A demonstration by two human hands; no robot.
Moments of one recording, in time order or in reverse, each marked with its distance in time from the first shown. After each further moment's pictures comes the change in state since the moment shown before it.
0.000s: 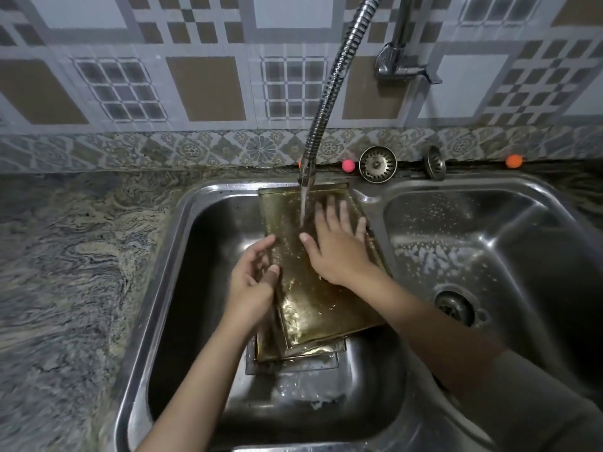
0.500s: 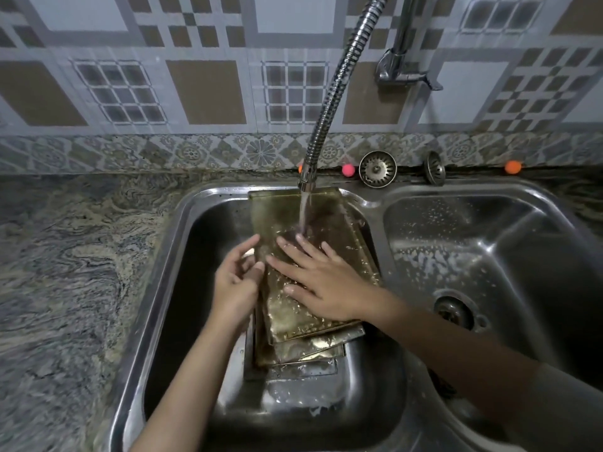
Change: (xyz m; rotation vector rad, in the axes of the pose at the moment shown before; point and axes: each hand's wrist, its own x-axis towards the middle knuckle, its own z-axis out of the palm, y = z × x) left_hand 0.011 0.001 -0.013 -0.109 0.085 -0.051; right_hand -0.034 -0.002 0.002 -0.074 -0.133 -0.487
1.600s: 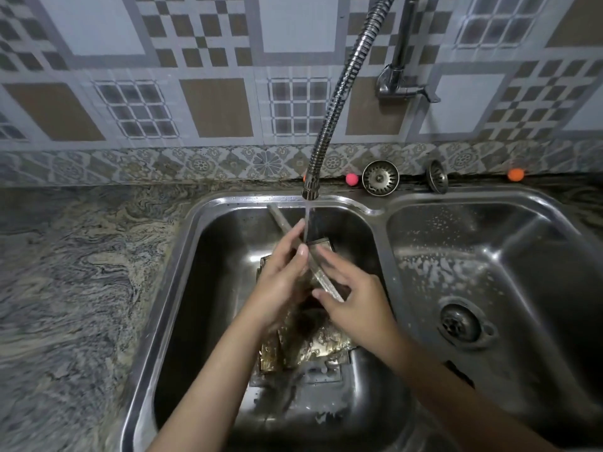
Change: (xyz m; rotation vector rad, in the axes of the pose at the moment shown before) left_hand -0.014 0.033 0.040 -0.114 -0.389 -0.024; right_hand -0.040 -0.025 0.004 0.867 0.629 0.239
